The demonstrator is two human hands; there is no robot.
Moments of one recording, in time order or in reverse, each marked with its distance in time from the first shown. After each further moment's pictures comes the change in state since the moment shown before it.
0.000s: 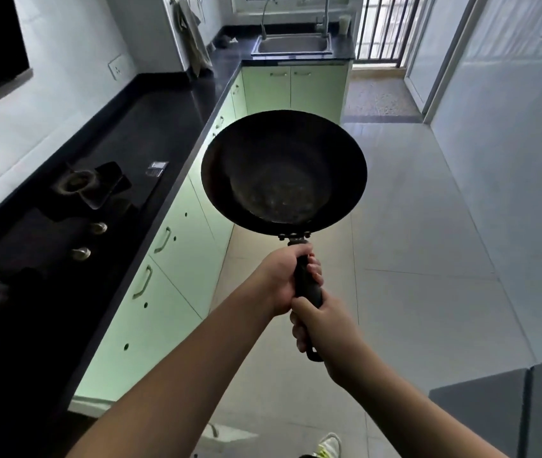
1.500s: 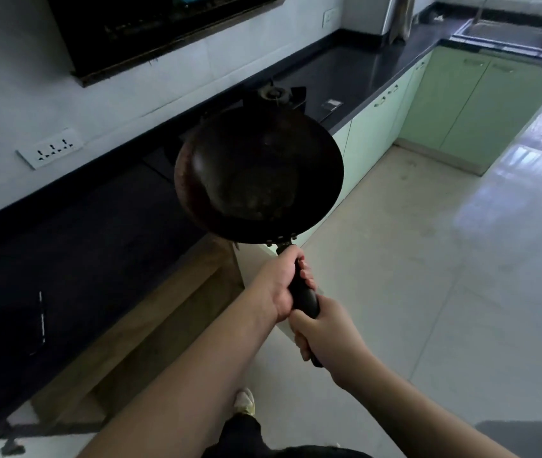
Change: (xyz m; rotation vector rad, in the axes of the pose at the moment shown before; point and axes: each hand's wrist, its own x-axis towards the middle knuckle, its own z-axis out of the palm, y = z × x) left_hand -0.260 -0.197 -0.170 -0.447 0.397 0.363; right_hand -0.238 0.128 0.133 -0.427 -0.512 -0.002
